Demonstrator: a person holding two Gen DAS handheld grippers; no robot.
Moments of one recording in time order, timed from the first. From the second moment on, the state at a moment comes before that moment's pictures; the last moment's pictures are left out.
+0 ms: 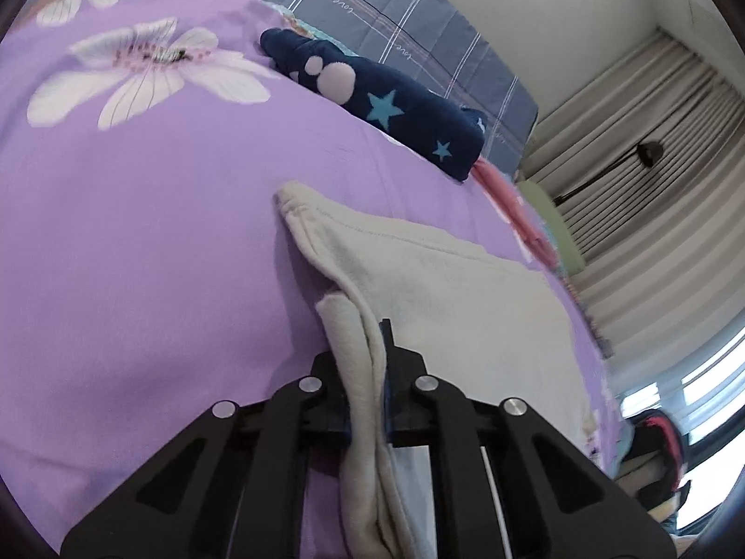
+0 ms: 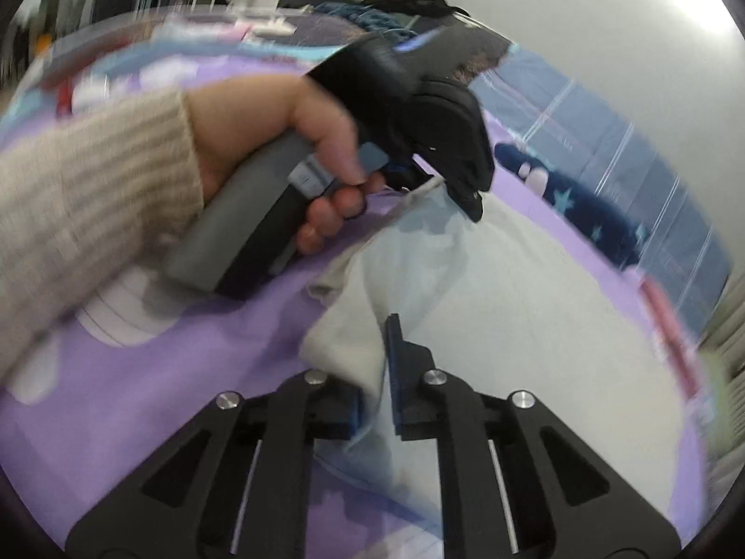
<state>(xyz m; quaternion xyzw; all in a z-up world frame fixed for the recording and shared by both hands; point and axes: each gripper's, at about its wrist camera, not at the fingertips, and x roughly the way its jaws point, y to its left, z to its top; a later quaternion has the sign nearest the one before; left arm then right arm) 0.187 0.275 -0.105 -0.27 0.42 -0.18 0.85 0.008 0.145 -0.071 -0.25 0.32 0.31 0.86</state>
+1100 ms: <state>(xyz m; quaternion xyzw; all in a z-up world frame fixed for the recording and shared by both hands) 0.255 -0.069 -0.014 -0.02 0.44 -0.22 0.87 0.058 -0.220 -0.039 0.15 0.33 0.17 0.92</state>
